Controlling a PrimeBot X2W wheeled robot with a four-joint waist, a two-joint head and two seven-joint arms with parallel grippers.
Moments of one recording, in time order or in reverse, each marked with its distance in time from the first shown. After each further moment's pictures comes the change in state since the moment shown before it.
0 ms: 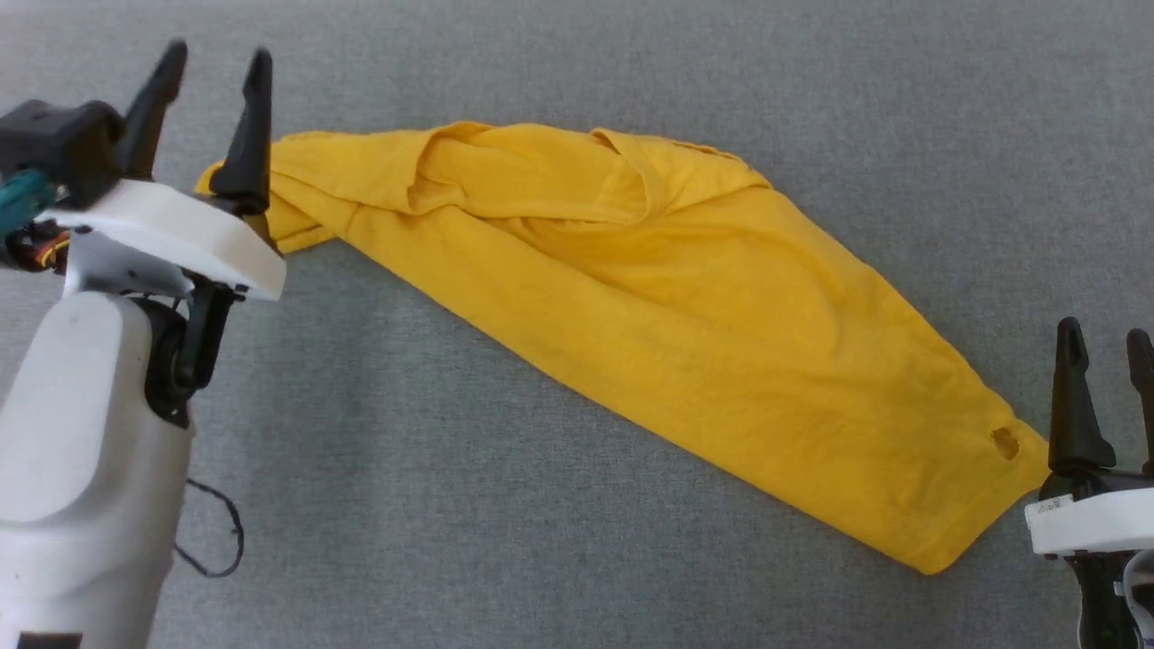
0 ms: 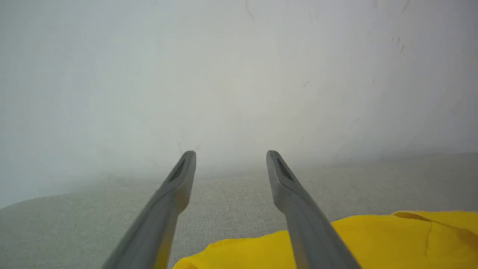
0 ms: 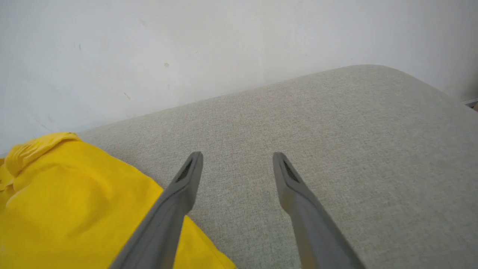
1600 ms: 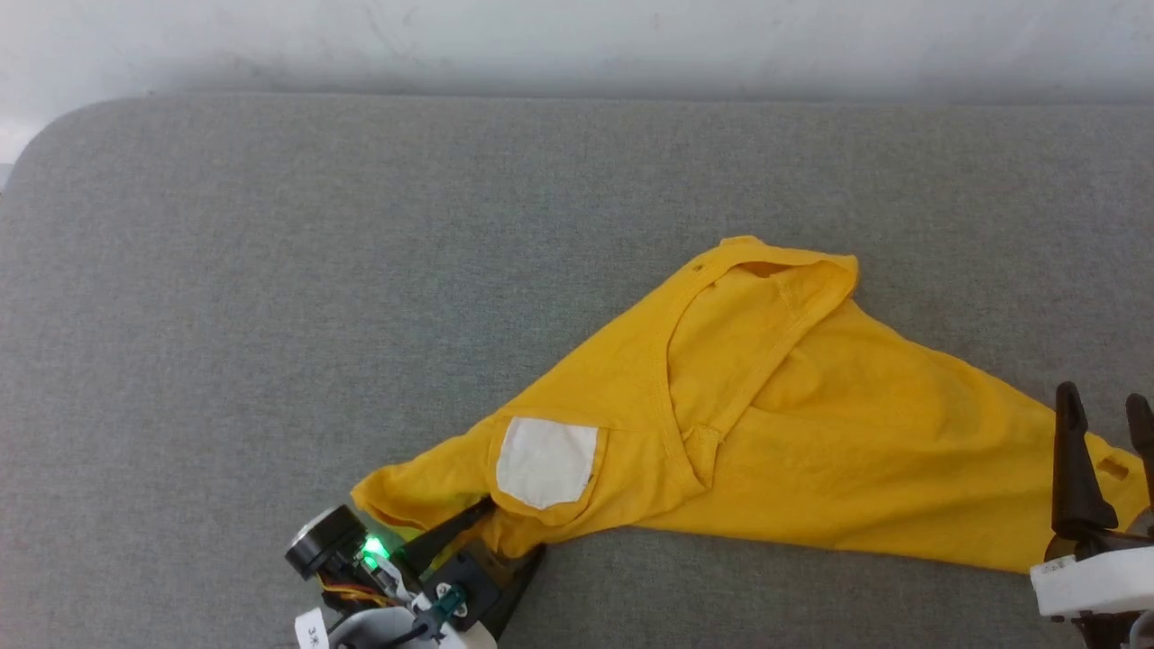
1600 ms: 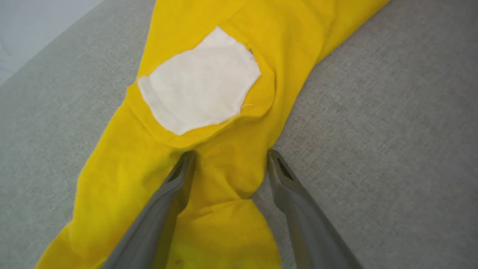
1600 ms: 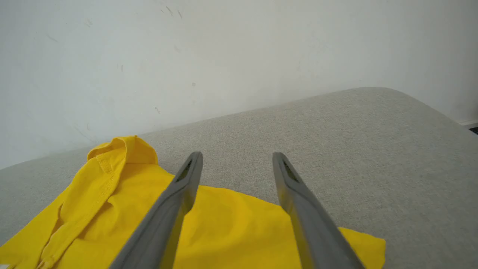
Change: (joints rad) left arm 0.551 -0.034 -0.355 -0.175 0.509 -0.097 0.095; right arm 0.120 0.000 -0.012 -0.043 -0.007 0.000 0.020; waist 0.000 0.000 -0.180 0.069
